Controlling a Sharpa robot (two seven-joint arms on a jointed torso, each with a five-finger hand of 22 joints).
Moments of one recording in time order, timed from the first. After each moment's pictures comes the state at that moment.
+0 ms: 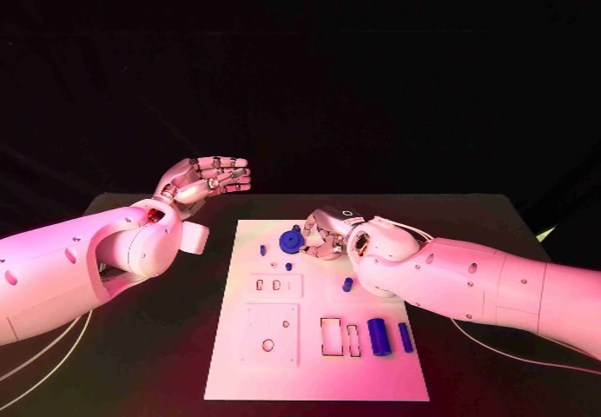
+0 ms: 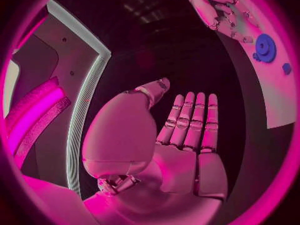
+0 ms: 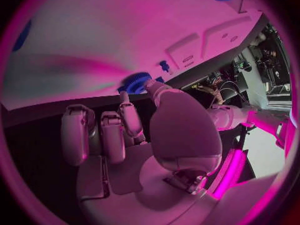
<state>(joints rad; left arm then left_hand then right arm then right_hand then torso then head) 1.23 -0.95 0.03 1.51 -0.13 -0.27 0.40 1.35 -0.17 0.51 0.06 0.12 0.74 0.19 0.27 0.18 0.93 0.22 0.07 0.07 0.77 0.19 0.19 0.28 0.17 0.59 0.29 0.36 0.11 1.25 -0.45 -0.17 1.25 -1.51 -0.38 -0.25 1.21 -0.19 0.37 0.28 0.20 0.86 0.16 0.22 0.45 1.33 0.08 1.34 1.30 1.47 0.01 1.55 1.31 0.05 1.45 0.12 1.40 1.31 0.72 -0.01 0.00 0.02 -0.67</state>
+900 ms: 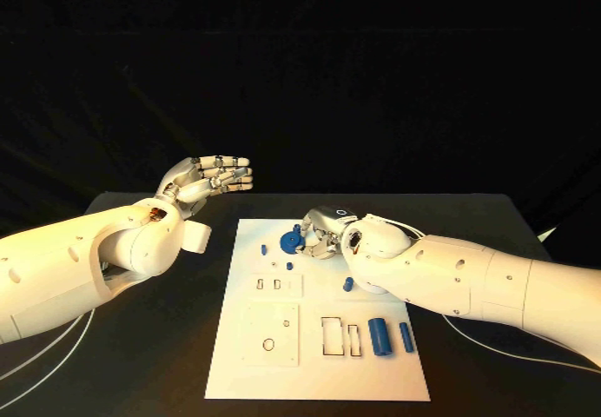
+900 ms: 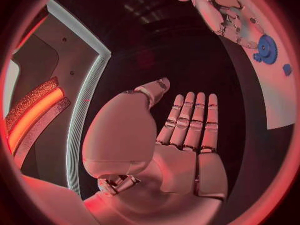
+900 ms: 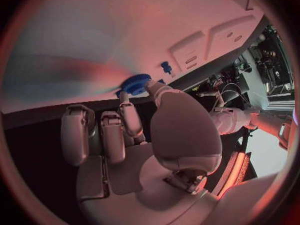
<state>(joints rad) 1.23 -0.95 0.03 1.51 -0.13 -0.27 0.40 1.35 -0.17 0.51 0.06 0.12 0.74 0.19 0.27 0.18 0.93 0.22 0.07 0.07 0.77 0.19 0.19 0.28 0.17 0.59 0.29 0.36 0.11 1.25 -0.40 -0.17 1.20 -1.50 -0.33 -0.25 1.19 -0.19 0.37 0.28 0.20 0.86 0.16 0.21 0.45 1.33 0.08 1.34 1.30 1.47 0.01 1.55 1.31 0.05 1.45 0.12 1.40 1.31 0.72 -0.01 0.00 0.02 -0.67</state>
